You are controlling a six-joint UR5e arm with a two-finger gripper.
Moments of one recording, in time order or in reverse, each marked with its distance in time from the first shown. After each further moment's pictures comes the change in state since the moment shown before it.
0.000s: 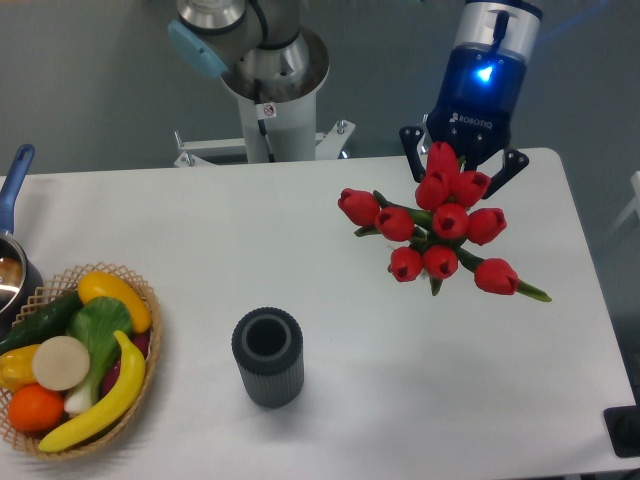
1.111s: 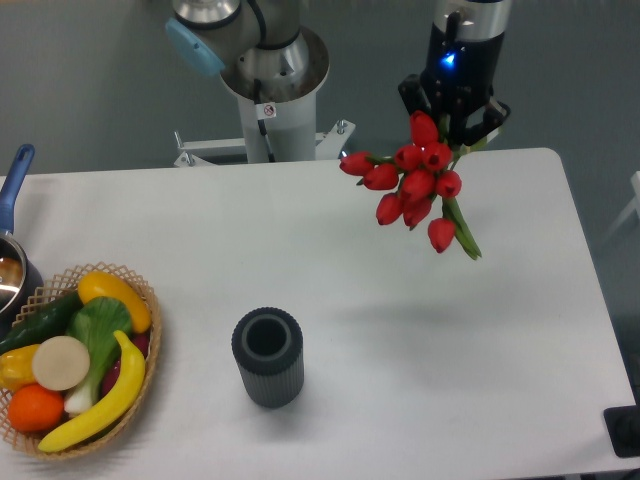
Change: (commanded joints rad) arm -0.080 0.052 0.063 -0.450 0.634 0.382
